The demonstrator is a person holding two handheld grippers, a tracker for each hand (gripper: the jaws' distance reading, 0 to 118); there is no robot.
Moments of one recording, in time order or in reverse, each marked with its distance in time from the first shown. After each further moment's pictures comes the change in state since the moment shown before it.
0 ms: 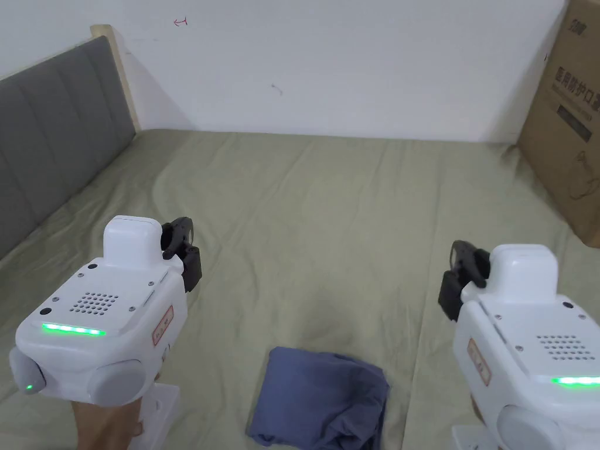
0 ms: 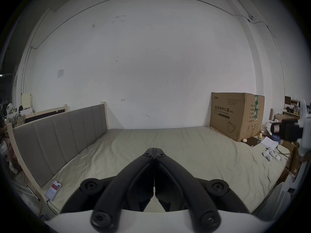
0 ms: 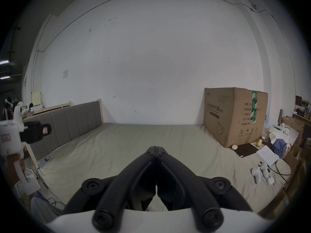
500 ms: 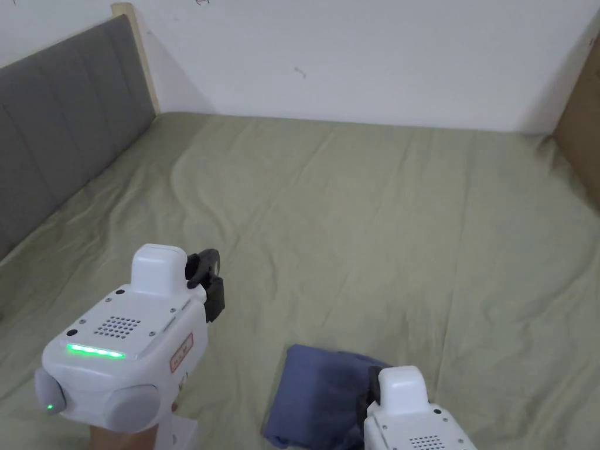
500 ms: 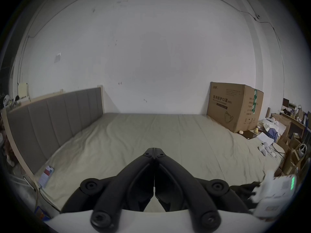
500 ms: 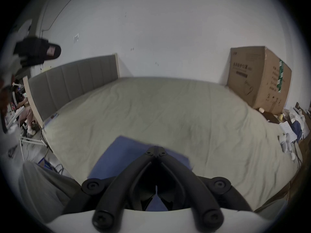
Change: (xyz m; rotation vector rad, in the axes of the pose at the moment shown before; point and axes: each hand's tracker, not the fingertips) left arm -0.009 -0.044 -0.015 -0.156 -0.040 0.072; right arm -0.081 -0.174 -0.048 -0.391 0.159 0.056
